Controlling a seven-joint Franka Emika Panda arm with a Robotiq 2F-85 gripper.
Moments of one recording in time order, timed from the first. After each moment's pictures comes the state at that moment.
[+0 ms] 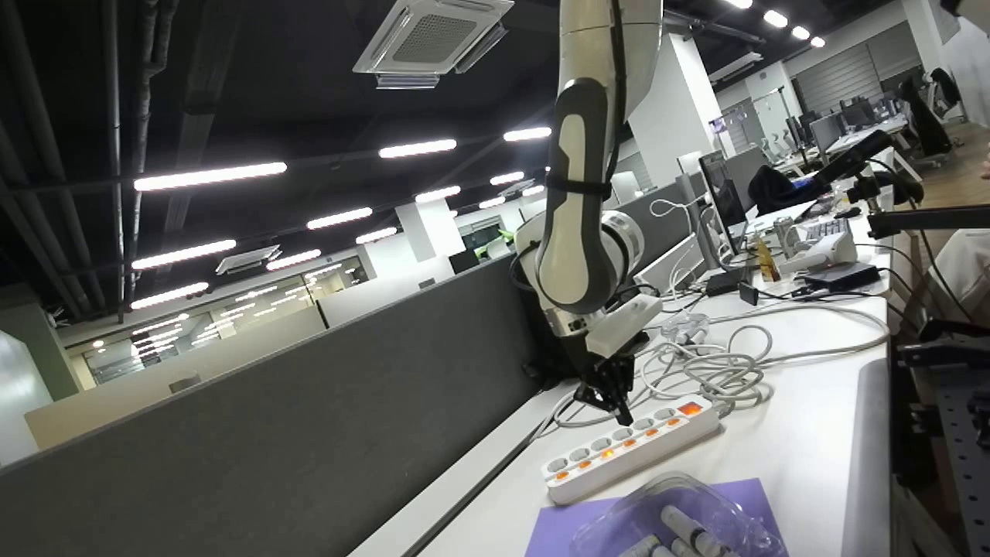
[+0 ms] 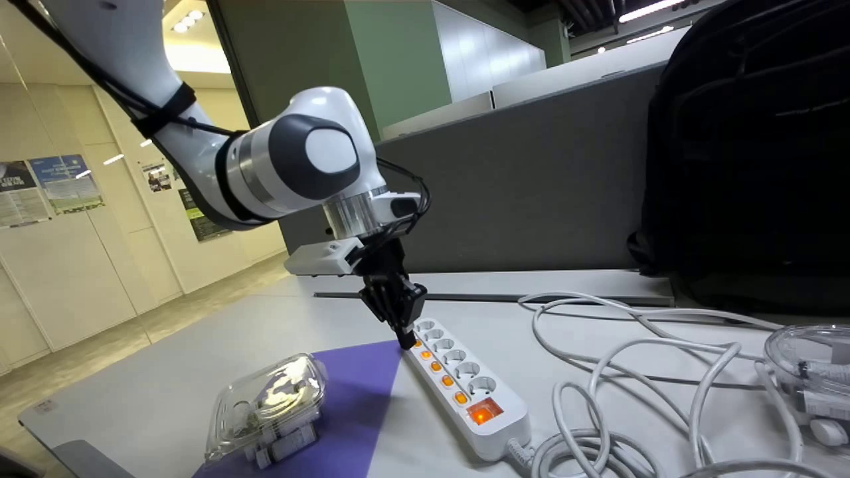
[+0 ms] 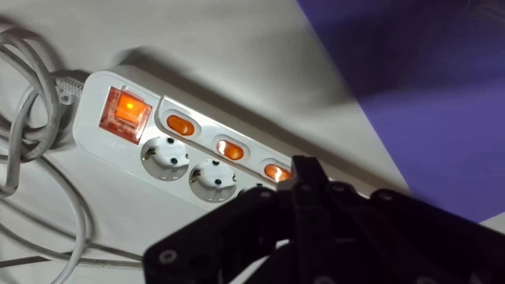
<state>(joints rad) 0.03 0.33 -0.08 -2.34 -0.12 2.70 0.28</state>
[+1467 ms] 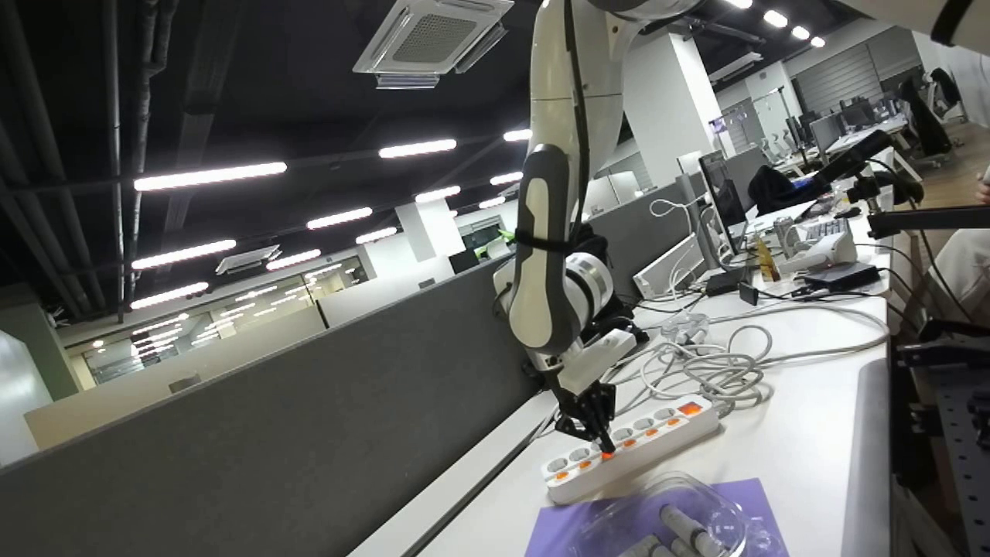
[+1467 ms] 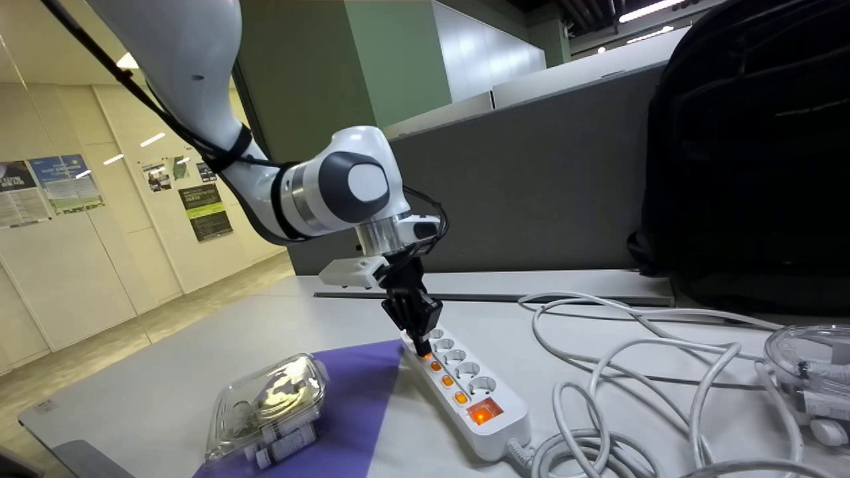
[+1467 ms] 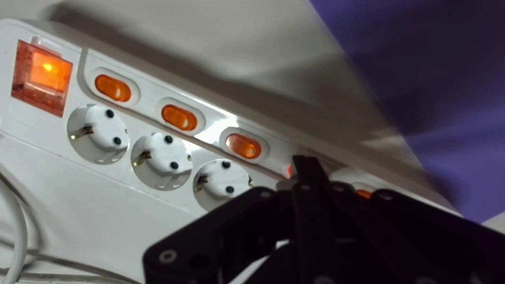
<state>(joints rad) 0.09 0.54 -0.11 -2.11 -0.04 2.62 0.31</state>
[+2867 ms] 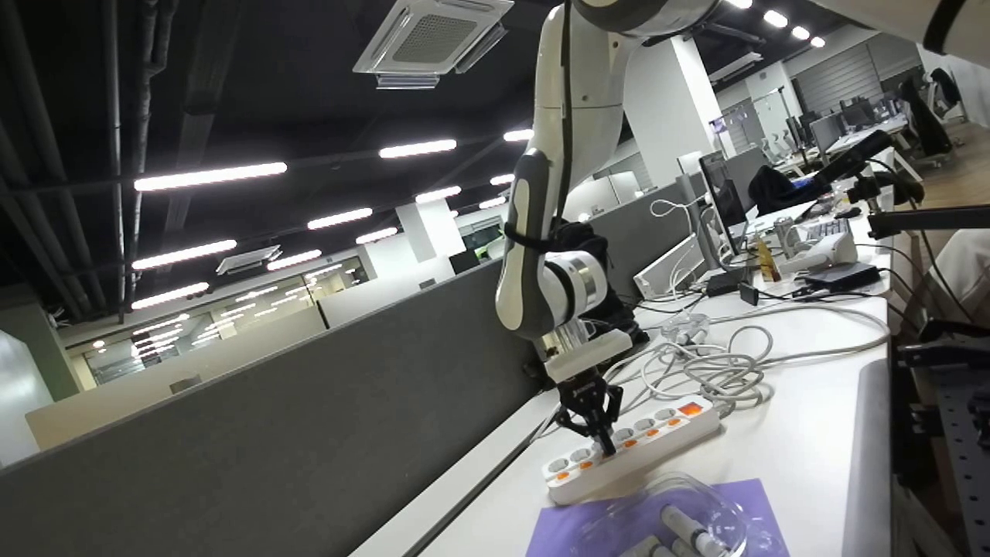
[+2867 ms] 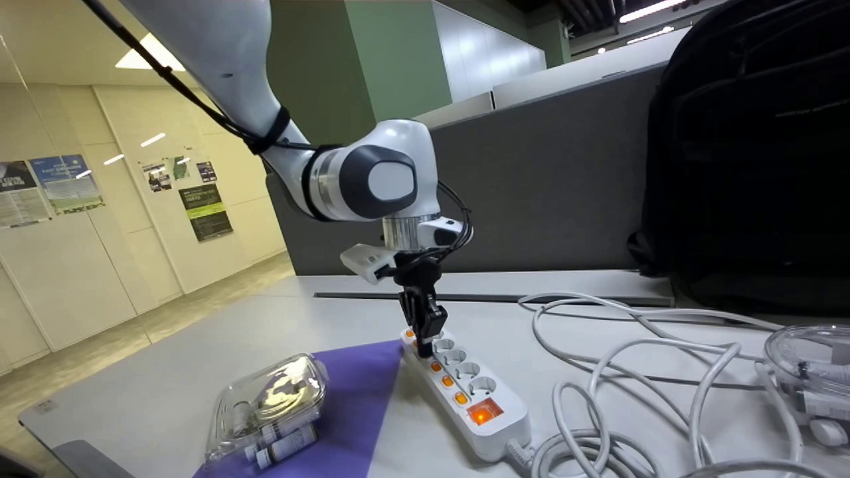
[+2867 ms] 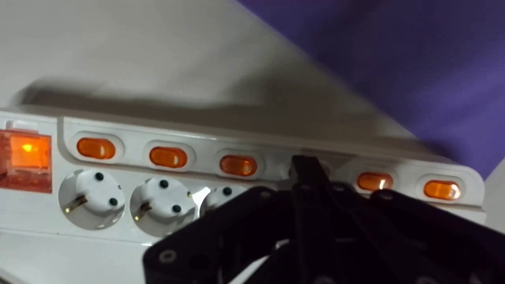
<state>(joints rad) 0.00 0.59 -0.08 -2.02 0.22 2.48 0.34</state>
